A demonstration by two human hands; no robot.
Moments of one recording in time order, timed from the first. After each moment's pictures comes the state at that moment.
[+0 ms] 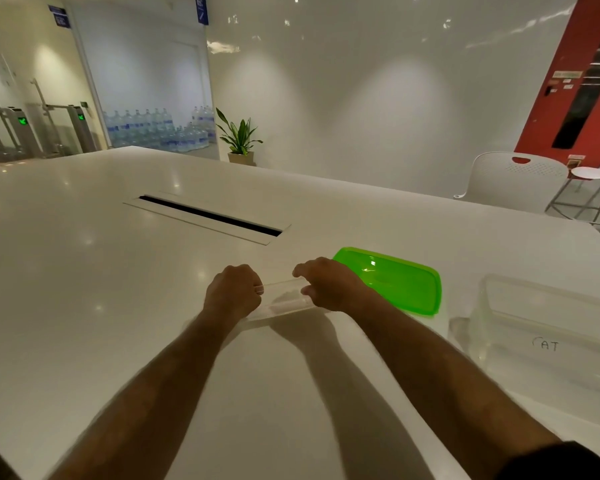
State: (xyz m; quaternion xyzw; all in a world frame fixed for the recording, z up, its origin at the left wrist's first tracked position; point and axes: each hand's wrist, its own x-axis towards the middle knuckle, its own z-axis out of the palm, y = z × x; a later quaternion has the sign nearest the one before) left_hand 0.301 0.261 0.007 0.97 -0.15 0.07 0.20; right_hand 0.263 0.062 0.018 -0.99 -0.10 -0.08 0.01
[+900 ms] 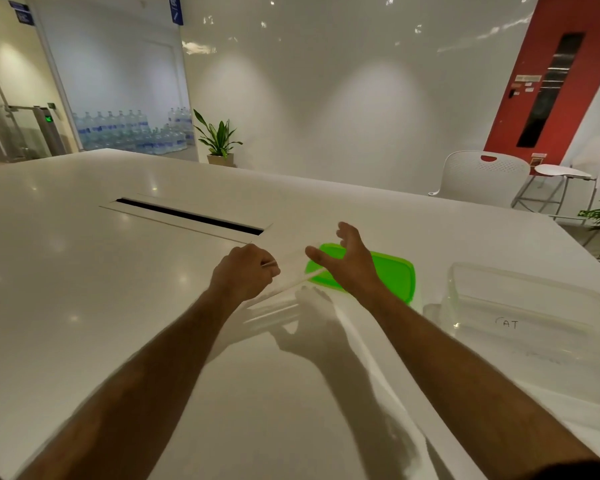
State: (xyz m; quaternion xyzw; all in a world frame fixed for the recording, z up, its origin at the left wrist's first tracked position) left_hand 0.278 0.230 0.046 0.92 -0.23 0.04 0.30; right_hand 0.217 0.033 0.036 -0.83 0.12 -0.24 0.49
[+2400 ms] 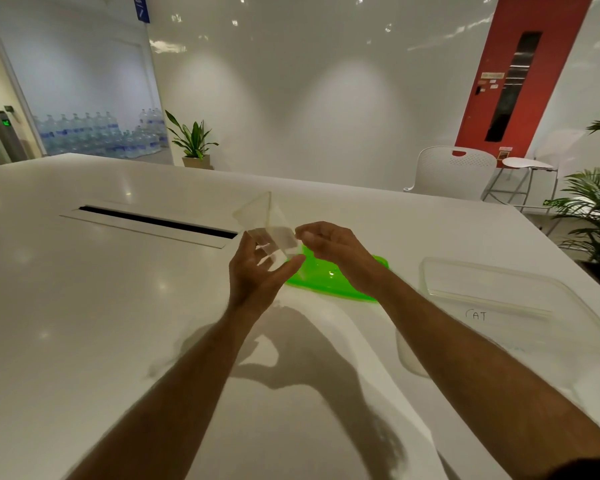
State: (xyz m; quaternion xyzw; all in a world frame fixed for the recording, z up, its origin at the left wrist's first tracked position) left_hand 0.247 0.164 0.025 0.64 -0.26 0.09 0.71; right_hand 0.190 -0.001 0.068 -0.78 -0.03 -0.14 0.60
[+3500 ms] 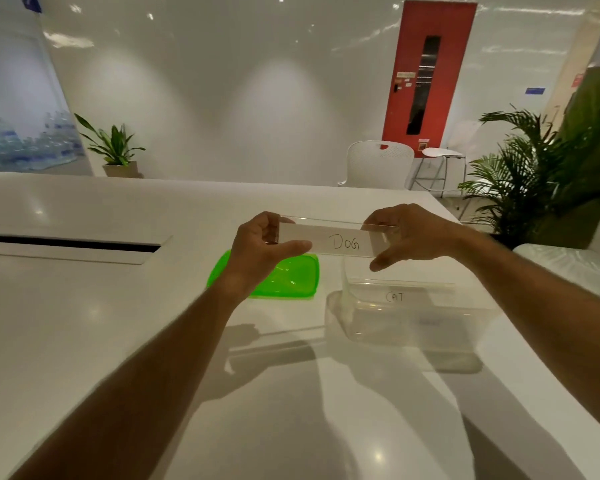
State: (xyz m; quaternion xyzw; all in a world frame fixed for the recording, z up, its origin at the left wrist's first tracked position) left_hand 0.211 0.060 0.075 0.65 -0.38 -0.08 0.66; right_hand 0.047 -0.170 0.132 -0.97 0.11 -0.10 0.21
